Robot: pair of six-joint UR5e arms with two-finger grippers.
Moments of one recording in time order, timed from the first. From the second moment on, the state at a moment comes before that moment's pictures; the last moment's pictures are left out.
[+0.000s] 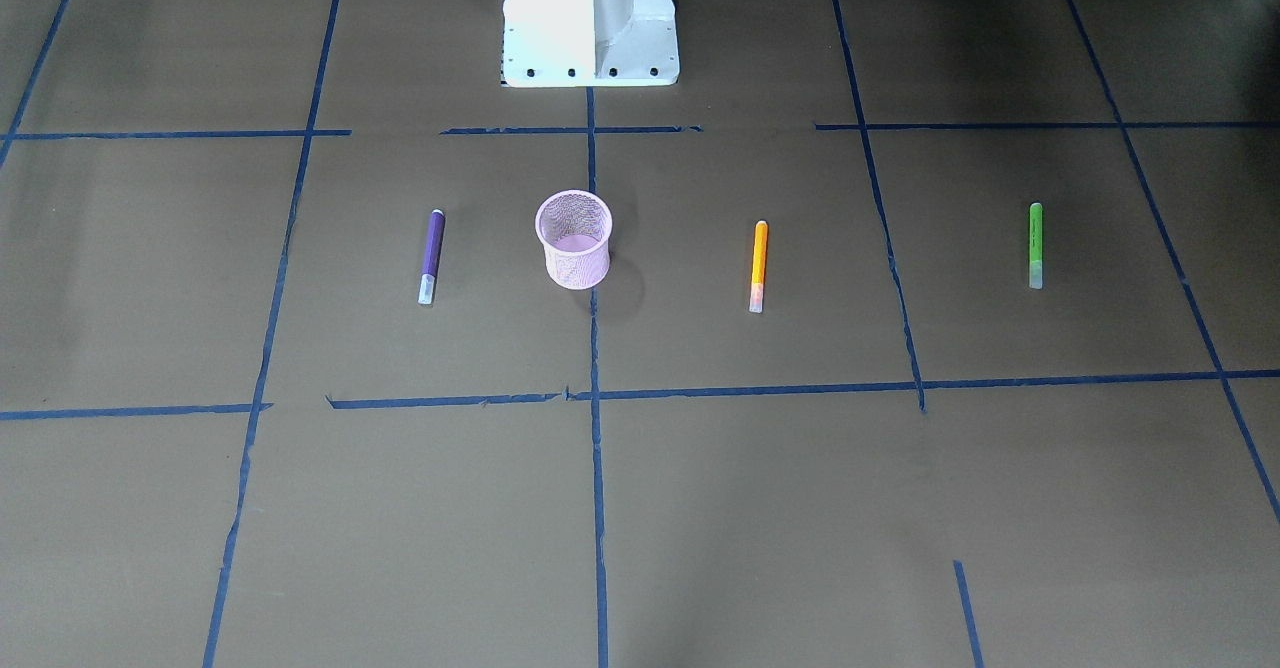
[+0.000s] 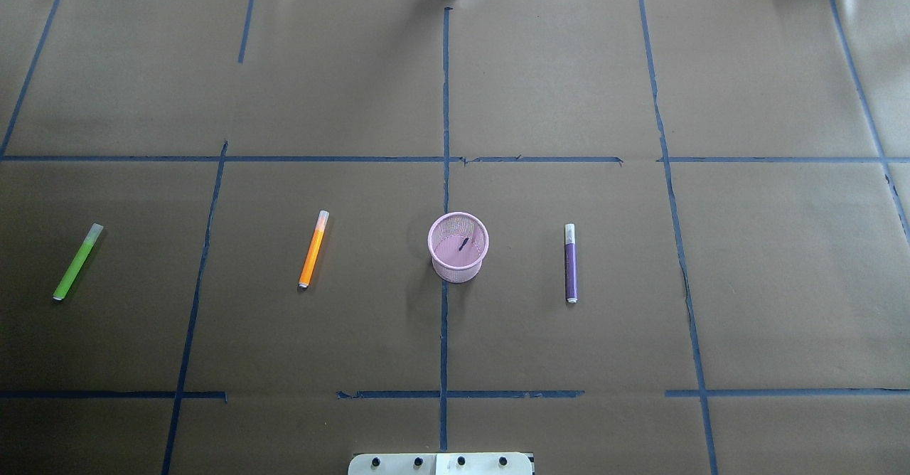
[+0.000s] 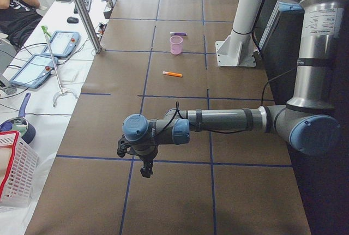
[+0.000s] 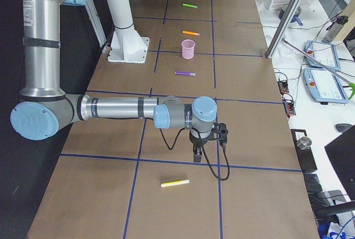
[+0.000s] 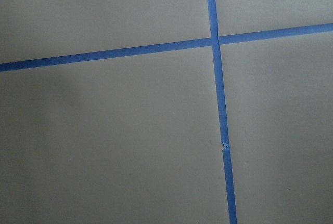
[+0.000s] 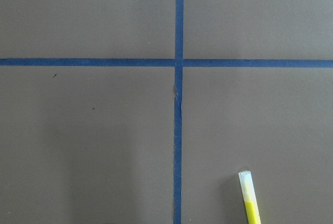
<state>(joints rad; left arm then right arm) -1.56 -1.59 -1.51 -1.55 -2.35 0.17 1.49 -1.64 1.66 -1.53 2.31 0.11</state>
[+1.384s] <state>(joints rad) -1.23 -1.59 -1.69 -1.75 -2.35 -0.18 1.45 -1.77 1.32 -1.02 2.28 0.12</state>
